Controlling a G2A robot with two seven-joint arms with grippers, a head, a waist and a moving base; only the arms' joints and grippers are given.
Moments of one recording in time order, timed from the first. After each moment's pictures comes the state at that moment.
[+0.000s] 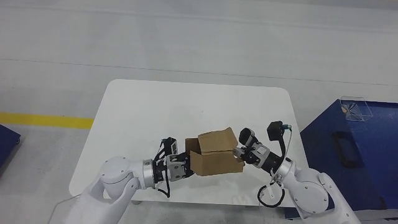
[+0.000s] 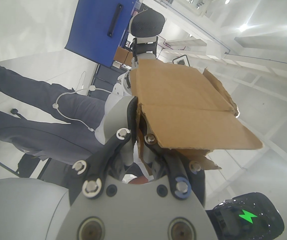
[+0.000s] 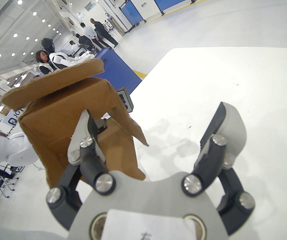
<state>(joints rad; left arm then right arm) 1.22 -1.15 -1.12 -1.71 -0.68 0.40 -0.85 -1.50 -1.04 1.41 -1.91 -0.39 -0.41 0.43</state>
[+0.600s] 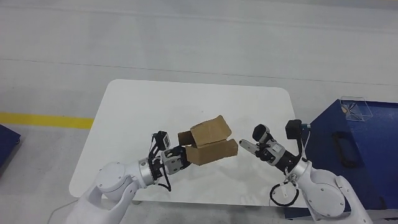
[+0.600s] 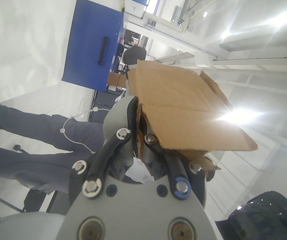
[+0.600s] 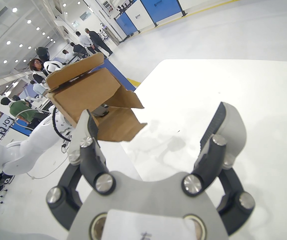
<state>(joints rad) 1.28 -1.15 -1.15 -1.76 -0.63 0.22 -0.69 -1.58 -1.03 1.54 -1.96 -0.36 -0.43 0.43</state>
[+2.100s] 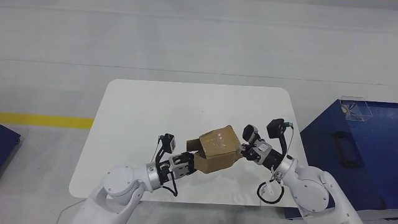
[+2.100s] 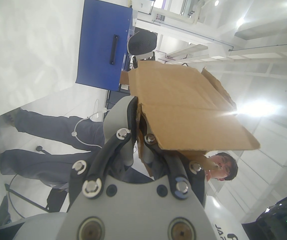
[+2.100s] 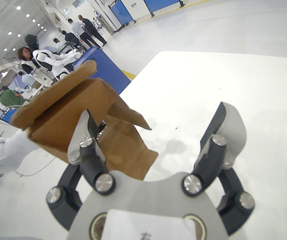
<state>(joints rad) 1.26 -1.16 -1.08 -1.74 -0.52 0.18 -0.71 -1.48 -1.05 1.41 -1.92 -0.48 -0.36 0.43</state>
